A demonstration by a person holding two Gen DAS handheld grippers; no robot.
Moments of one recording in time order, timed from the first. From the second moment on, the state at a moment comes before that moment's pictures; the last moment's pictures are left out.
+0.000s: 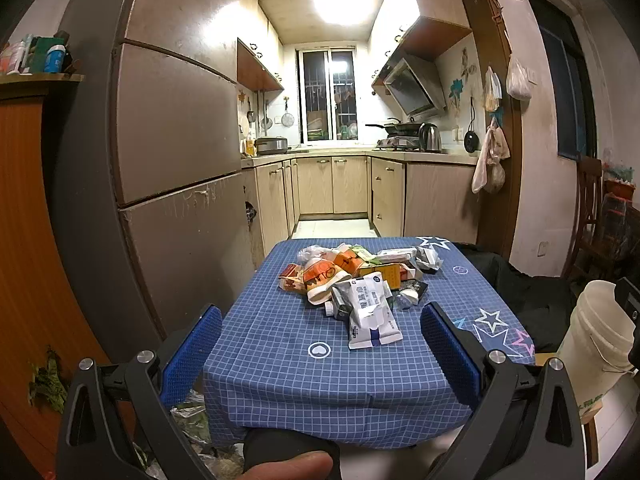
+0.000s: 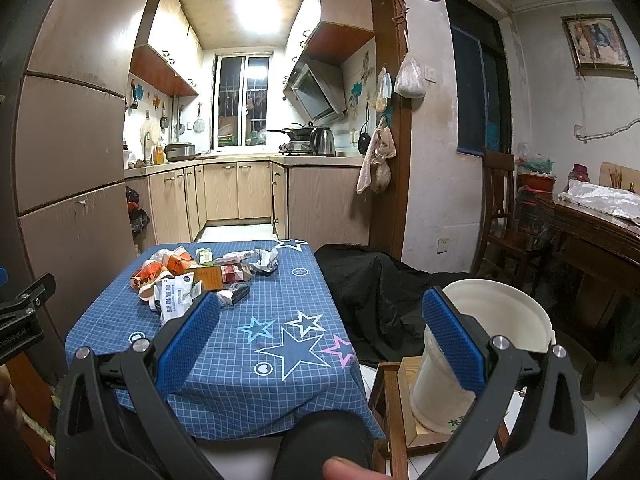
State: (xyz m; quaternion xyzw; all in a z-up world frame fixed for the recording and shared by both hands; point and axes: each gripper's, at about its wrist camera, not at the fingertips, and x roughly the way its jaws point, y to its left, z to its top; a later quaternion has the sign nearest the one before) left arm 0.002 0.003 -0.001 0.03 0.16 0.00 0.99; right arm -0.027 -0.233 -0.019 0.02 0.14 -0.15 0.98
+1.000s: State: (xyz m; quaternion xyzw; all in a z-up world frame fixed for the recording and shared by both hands) left arm 0.029 0.003 -0.021 0.03 0.17 0.01 0.99; right arm -0.003 -0.236 -0.028 0.04 0.14 -0.16 0.98
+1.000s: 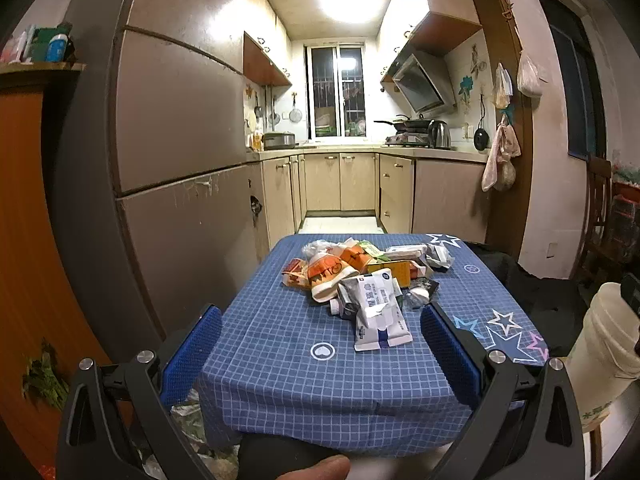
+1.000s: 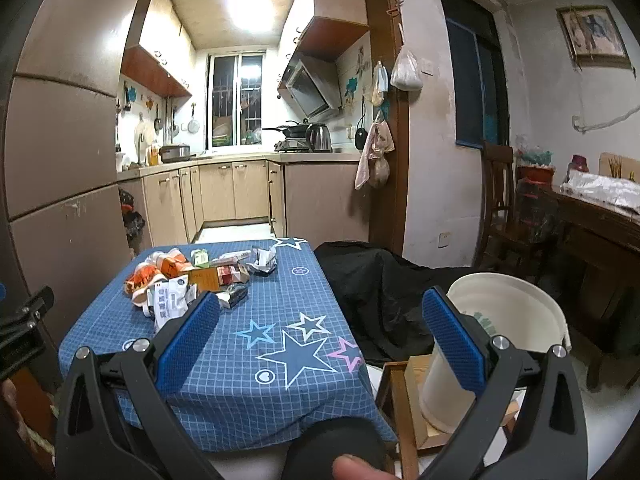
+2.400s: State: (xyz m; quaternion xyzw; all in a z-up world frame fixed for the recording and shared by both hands) left arm 0.121 0.057 -0.110 0.03 0.29 0.03 0.95; right arm 0.116 -0.213 -0.086 0.04 0.27 0.01 0.96
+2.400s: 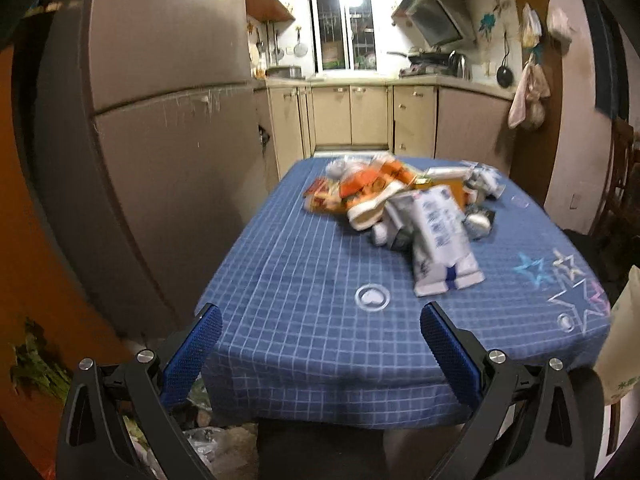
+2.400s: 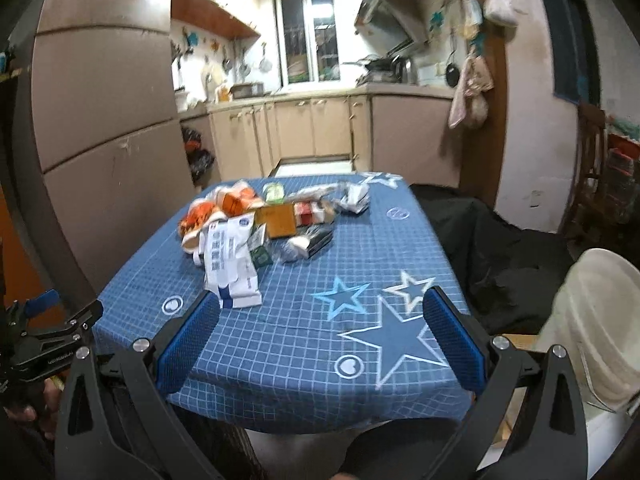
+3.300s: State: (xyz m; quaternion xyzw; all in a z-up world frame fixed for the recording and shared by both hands) left arm 0.185 0.112 -0.153 0.00 0.35 0.07 0.93; right arm 0.288 -0.091 -0.164 -0.02 0.37 0.12 0.92
